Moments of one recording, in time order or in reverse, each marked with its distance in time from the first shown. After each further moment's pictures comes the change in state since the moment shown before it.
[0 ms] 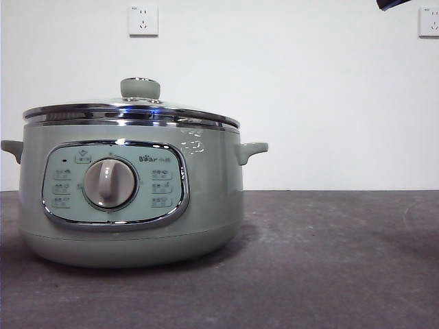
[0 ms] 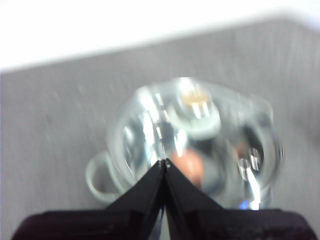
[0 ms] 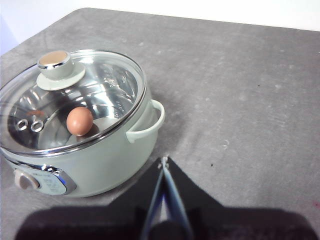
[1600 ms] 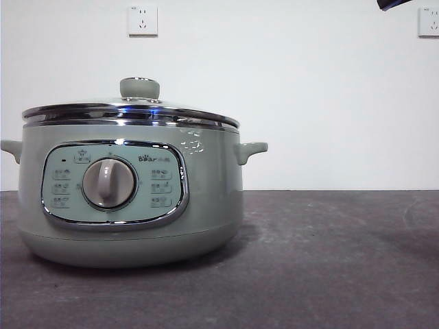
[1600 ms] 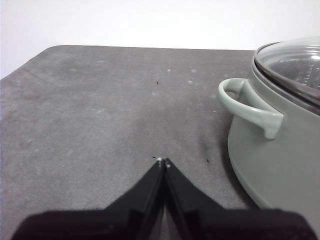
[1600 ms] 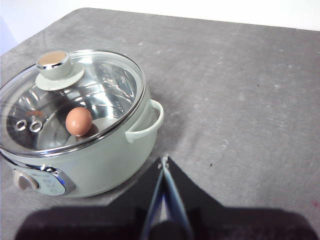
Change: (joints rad) left arm 0.446 -0.513 -0.784 0.417 0.032 0.000; right arm 0.000 0.000 0.000 0.000 0.000 0.000
